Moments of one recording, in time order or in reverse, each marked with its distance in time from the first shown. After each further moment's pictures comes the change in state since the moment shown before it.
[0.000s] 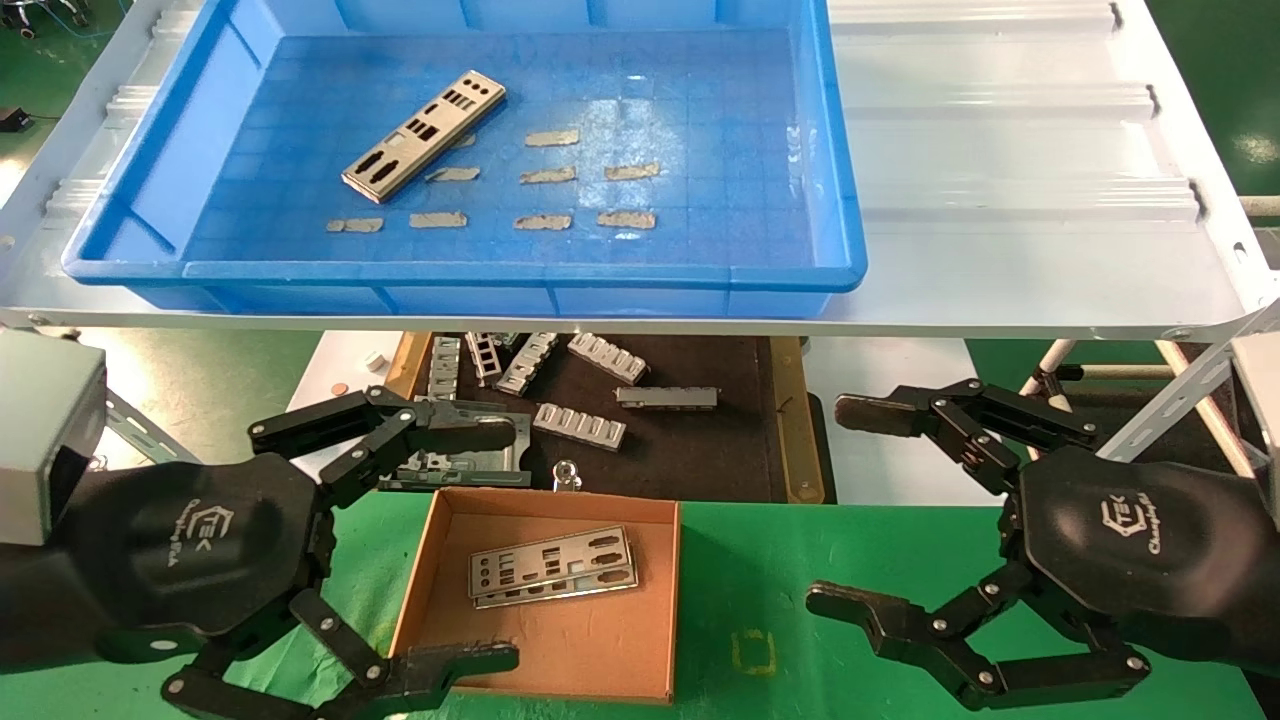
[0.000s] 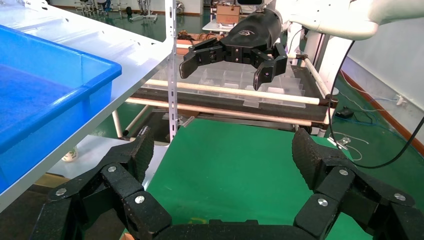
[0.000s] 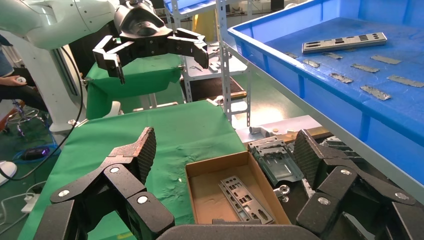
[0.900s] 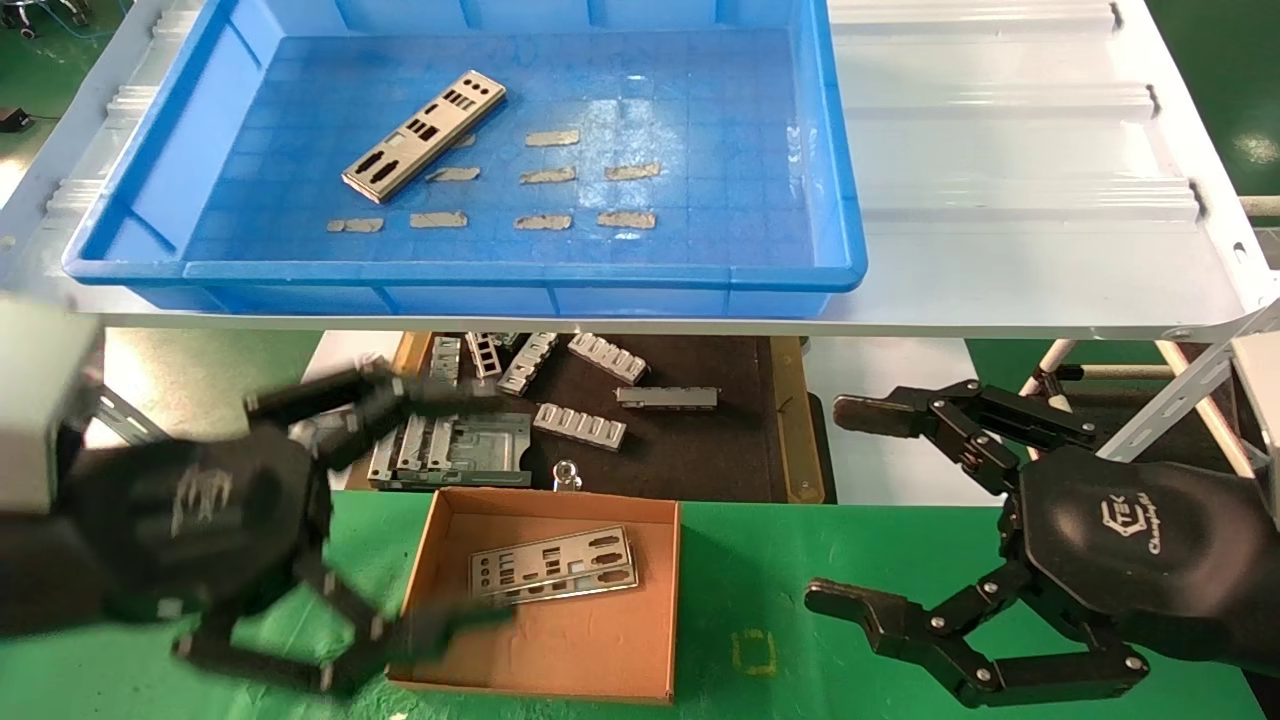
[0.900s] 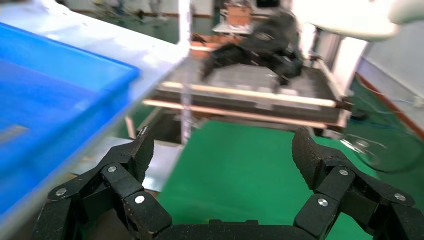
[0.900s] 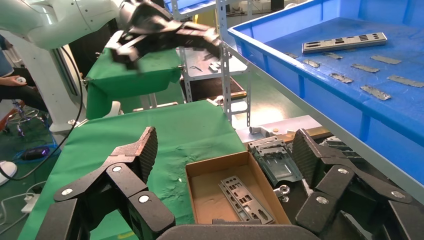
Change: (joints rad) left arm -0.058 0.022 -0.002 0.041 0.036 -0.060 -0.002; right arm 0.000 0.000 0.000 0.000 0.000 0.000 0.000
